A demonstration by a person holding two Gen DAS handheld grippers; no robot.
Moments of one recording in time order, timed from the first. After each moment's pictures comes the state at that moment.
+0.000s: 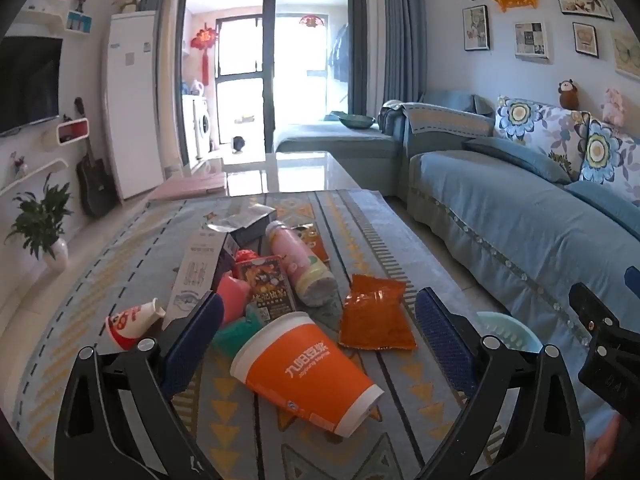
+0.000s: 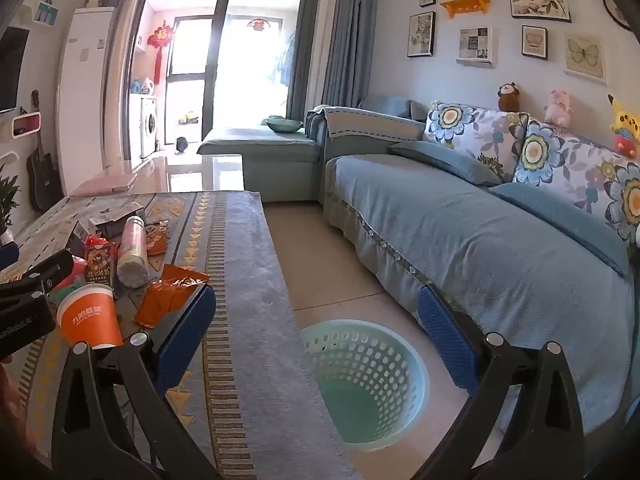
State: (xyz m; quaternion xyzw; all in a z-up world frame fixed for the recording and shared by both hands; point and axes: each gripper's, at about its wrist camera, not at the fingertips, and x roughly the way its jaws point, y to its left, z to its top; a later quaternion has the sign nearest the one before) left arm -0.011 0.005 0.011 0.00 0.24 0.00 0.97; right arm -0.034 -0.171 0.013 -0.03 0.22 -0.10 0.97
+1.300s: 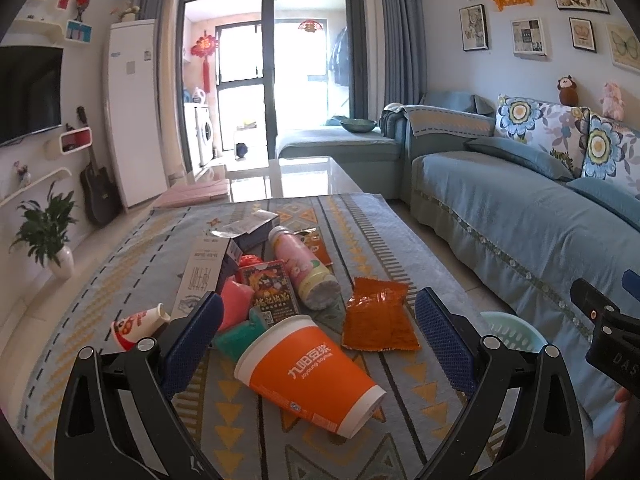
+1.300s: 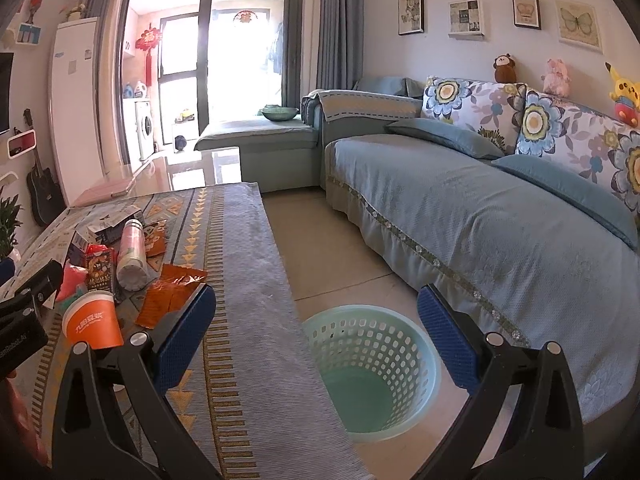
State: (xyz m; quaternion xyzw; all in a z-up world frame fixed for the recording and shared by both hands) left arm -0.015 0.002 0.007 0.01 0.23 0.01 0.97; right arm -0.026 -0.190 0.011 0.02 0.24 -0.10 0.96
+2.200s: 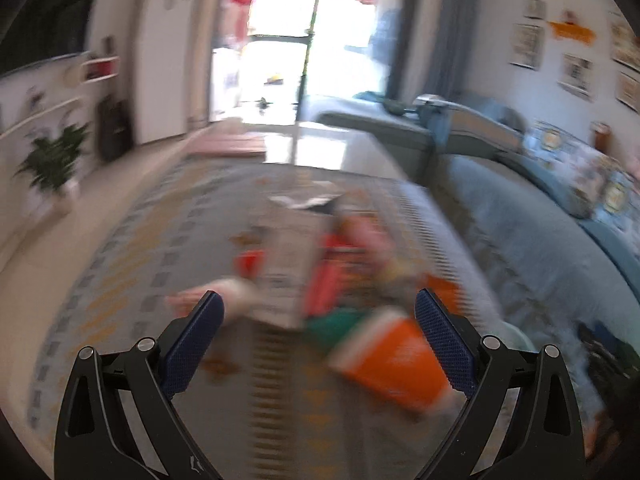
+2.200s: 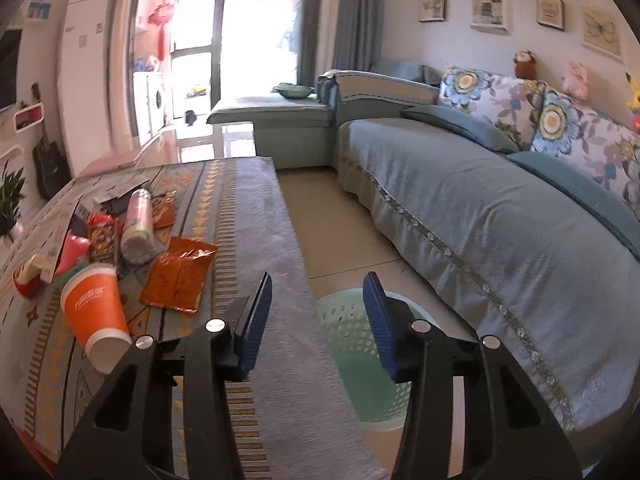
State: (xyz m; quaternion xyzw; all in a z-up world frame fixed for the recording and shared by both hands) left arm -0.004 0.137 0.020 -0.09 0.30 0.05 0.95; right arm -0.013 -0.166 -0.005 -0.02 0.28 -0.07 0.96
